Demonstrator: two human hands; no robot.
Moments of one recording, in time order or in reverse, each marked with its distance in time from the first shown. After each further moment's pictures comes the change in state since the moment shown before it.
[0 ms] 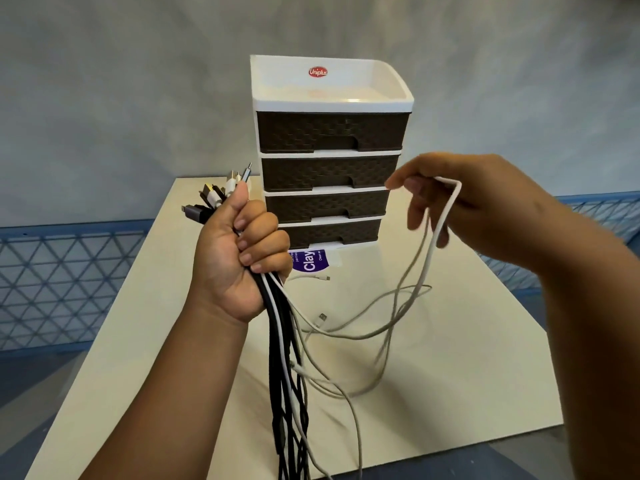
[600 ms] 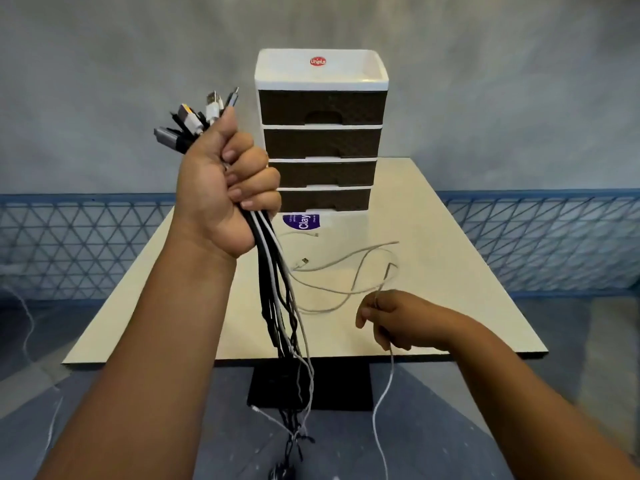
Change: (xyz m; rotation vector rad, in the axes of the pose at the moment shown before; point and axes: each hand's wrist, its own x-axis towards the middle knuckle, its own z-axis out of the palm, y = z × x) left_hand -0.068 -0.076 0.121 0.310 0.092 0.228; right_hand -0.162 0.074 0.101 0.442 -0.690 0.346
